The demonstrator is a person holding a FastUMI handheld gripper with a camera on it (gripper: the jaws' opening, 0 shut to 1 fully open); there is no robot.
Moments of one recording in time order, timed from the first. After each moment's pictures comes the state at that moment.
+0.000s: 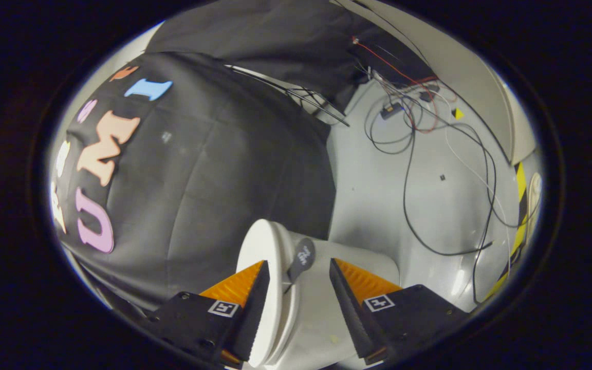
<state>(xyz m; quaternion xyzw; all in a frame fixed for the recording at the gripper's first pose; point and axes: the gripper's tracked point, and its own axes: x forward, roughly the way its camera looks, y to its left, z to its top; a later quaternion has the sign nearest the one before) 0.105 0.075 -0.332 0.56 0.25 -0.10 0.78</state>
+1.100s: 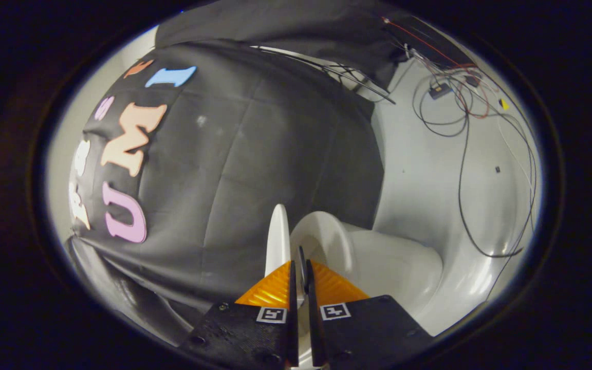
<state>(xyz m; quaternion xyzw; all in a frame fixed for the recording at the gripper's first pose) 0.148 0.113 -0.253 0.52 0.23 0.05 0.82</state>
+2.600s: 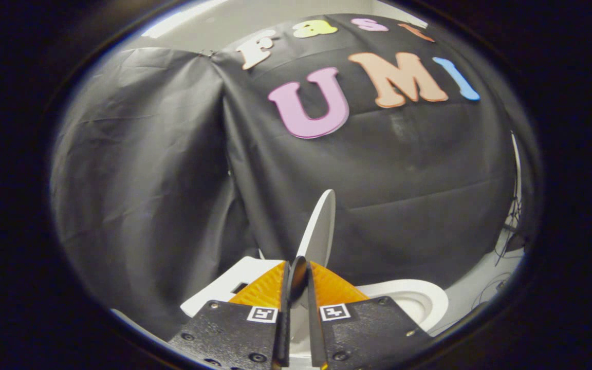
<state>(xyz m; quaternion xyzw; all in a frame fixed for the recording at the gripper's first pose) 0.077 0.396 -0.028 0.03 0.17 0.31 0.94</state>
